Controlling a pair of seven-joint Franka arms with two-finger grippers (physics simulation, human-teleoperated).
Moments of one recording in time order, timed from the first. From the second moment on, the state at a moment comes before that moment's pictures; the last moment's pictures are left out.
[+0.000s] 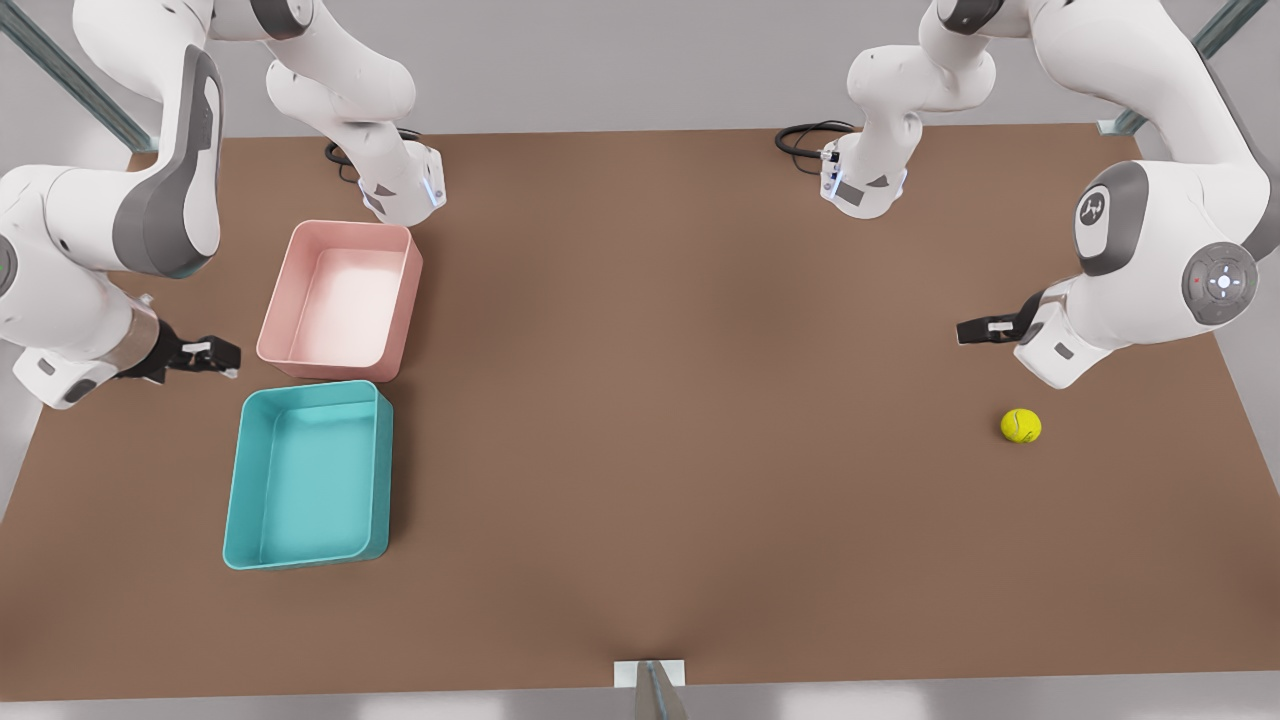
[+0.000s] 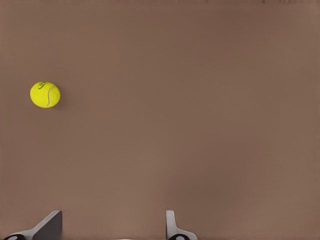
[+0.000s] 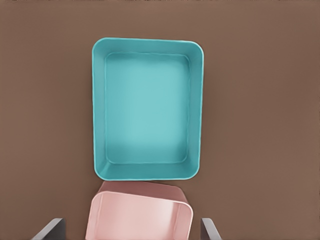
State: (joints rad) left arm -0.05 0.22 0.01 -1.41 -0.06 1.34 -0.11; right arm -0.05 0.19 0.00 -1.44 -0.10 1.54 -0.15
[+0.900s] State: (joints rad) left arm 0.36 0.65 0.08 -1.64 0.04 2.07 1.47; right arm -0.06 0.27 -0.01 -1.41 -0.07 1.59 -0.18
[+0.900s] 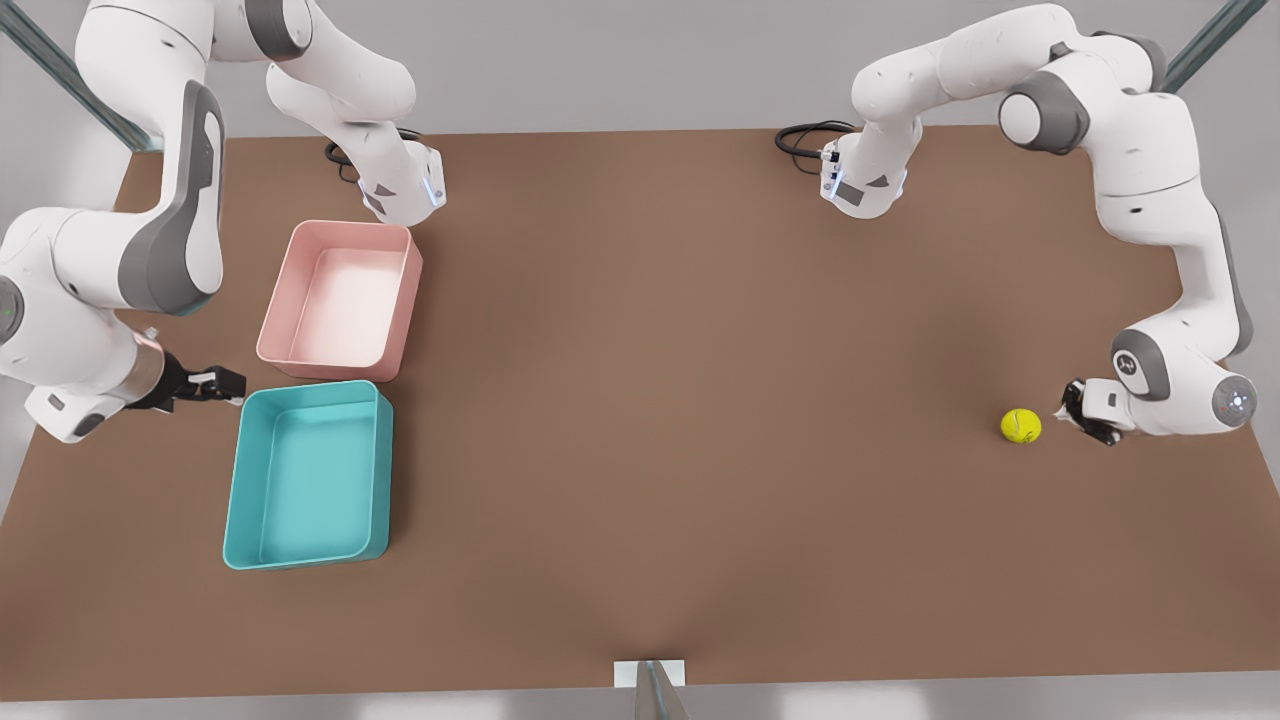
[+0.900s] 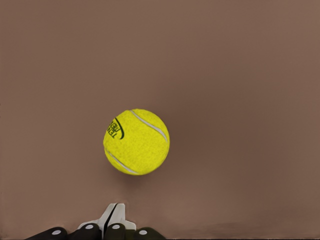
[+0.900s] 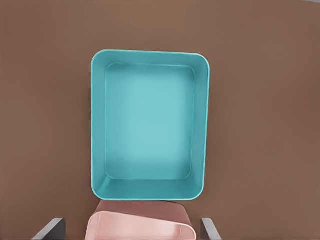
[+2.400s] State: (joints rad) left arm -0.17 0.28 0.22 -1.62 -0.13 1.84 1.22; right arm -0.06 0.31 -0.01 -1.41 -0.03 1.59 -0.19
